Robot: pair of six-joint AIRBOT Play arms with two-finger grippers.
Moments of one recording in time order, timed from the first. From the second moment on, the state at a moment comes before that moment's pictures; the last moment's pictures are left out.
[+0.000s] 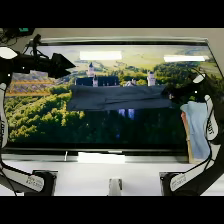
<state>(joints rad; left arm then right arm) 0.05 -1.71 1.83 0.61 -1.30 -1.42 -0.25 -1.87 1.56 -1.10 1.07 1.57</state>
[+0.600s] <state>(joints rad) -0.27 -1.77 1.81 0.54 -1.19 -1.35 -0.21 -1.69 1.57 -0.98 1.08 1.55</state>
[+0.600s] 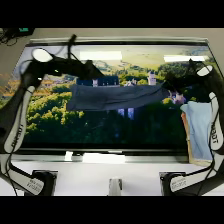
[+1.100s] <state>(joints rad) -0.55 -1.91 1.79 0.53 -1.02 -1.35 -0.21 -1.41 1.55 -1.09 1.31 1.56</state>
